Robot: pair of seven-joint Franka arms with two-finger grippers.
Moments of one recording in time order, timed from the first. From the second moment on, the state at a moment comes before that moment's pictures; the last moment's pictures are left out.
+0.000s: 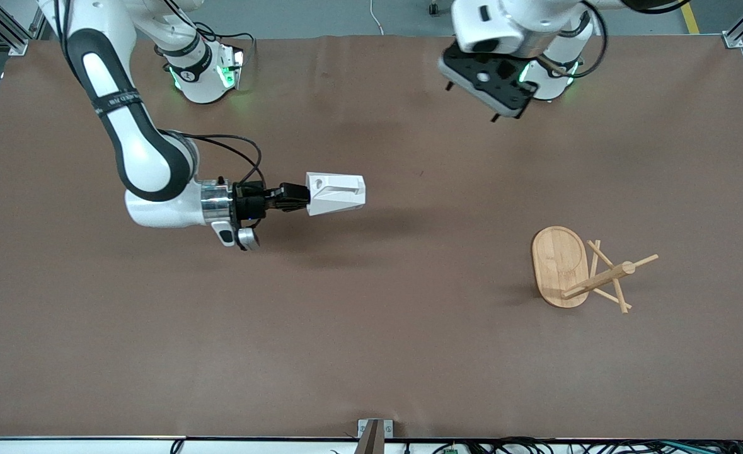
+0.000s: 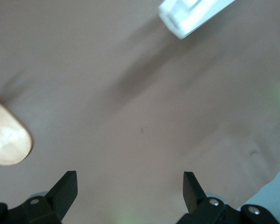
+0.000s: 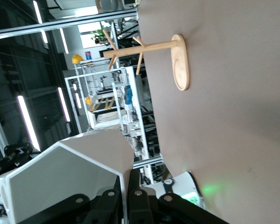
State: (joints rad) left arm -0.02 0.03 -0.66 -1.56 -0.16 1.61 0.02; right arm 0.12 0.36 0.25 -2.00 1.58 1.90 -0.60
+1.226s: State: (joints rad) left arm -0.19 0.30 -0.70 -1.44 0.08 1.79 0.30; right arm 0.21 0.36 0.27 -2.00 1.71 1.86 -0.61
